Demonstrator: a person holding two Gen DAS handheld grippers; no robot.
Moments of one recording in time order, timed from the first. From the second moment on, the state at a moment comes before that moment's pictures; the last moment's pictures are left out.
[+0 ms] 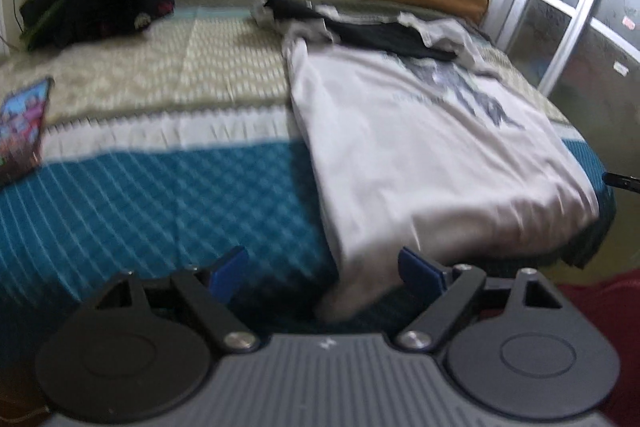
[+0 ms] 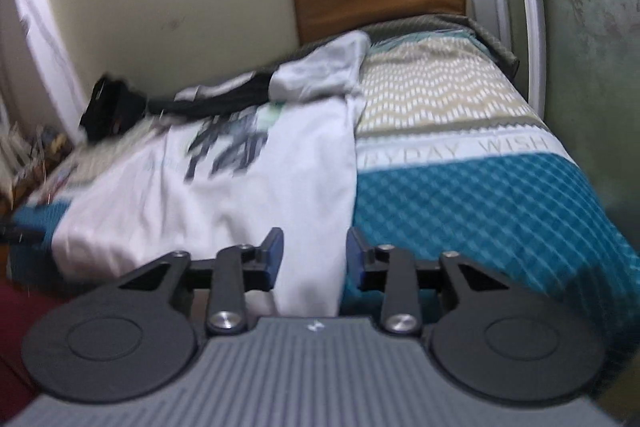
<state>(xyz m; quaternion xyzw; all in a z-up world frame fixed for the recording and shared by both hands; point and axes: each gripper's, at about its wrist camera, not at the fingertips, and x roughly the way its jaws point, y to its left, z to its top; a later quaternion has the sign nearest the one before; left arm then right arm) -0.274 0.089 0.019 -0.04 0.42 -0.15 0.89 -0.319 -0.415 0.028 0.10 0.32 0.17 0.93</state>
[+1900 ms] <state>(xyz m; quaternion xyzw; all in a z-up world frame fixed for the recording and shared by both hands) -0.054 0.022 0.034 -0.05 0.39 -0.17 0.90 -0.097 -0.306 0.022 0.06 0.35 0.19 0.92</state>
